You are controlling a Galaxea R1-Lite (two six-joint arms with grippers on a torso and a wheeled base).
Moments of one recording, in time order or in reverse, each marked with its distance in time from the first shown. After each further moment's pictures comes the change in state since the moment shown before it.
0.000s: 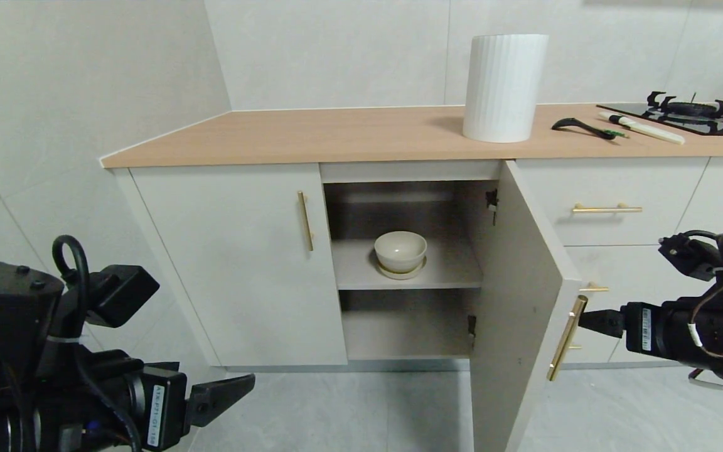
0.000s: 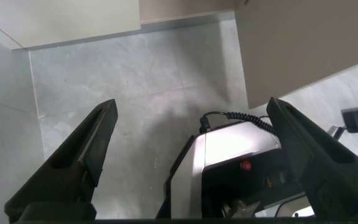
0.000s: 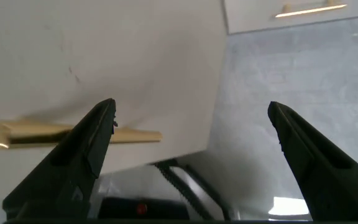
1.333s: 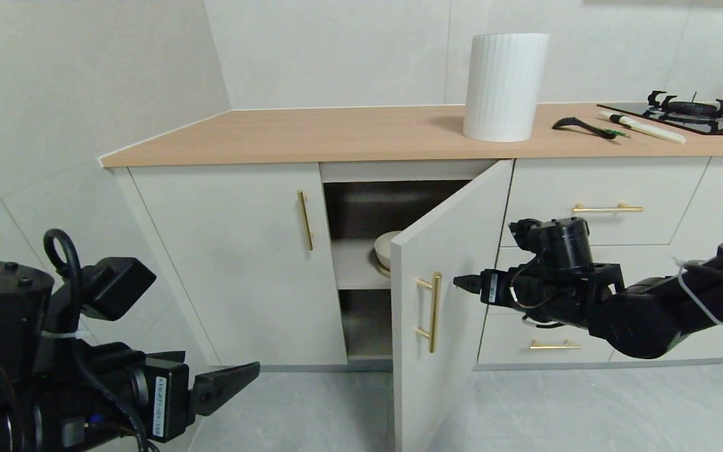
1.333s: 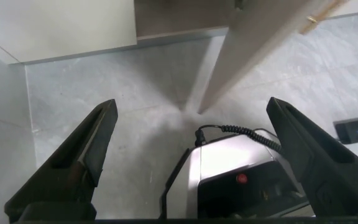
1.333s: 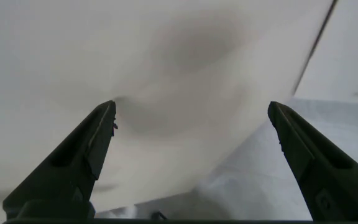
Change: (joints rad) left arm -0.003 -0.005 0.023 -0.084 0.001 -0.003; right arm 0.165 0.574 -0.310 -0.446 -0.032 0.032
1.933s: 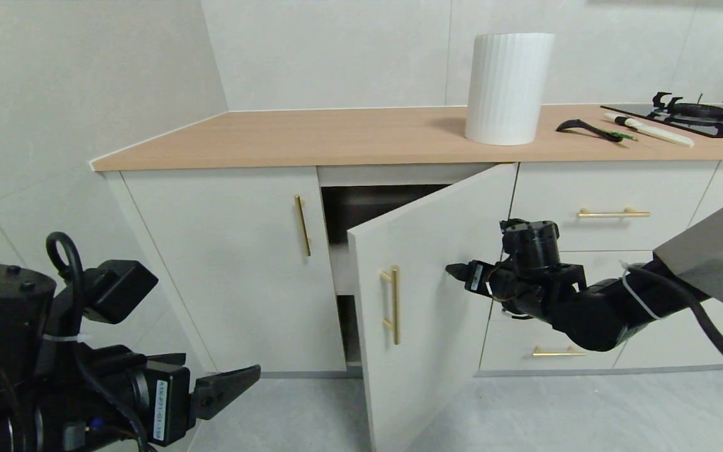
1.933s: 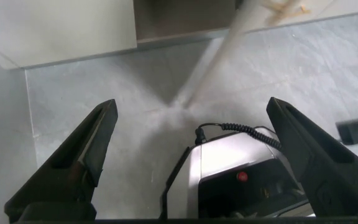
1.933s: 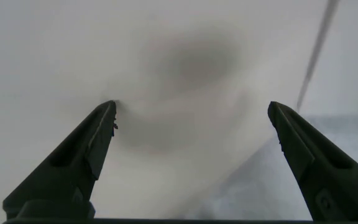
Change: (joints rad) left arm 0.000 0.001 0.006 -0.001 0.000 0.003; right arm 0.015 0.132 -0.116 -0.069 -0.122 0.107
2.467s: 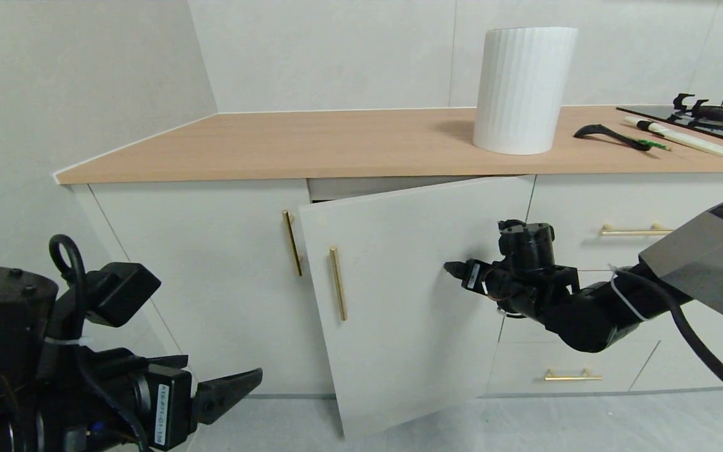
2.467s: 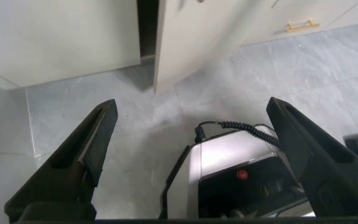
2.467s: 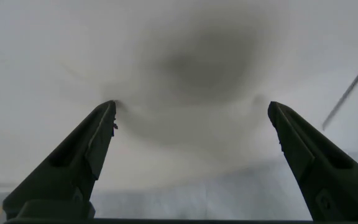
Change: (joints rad) left arm -0.012 0.002 0.003 0.000 -0.001 0.001; right arm 0.000 0.032 -0.013 -0.053 -0.010 0.012
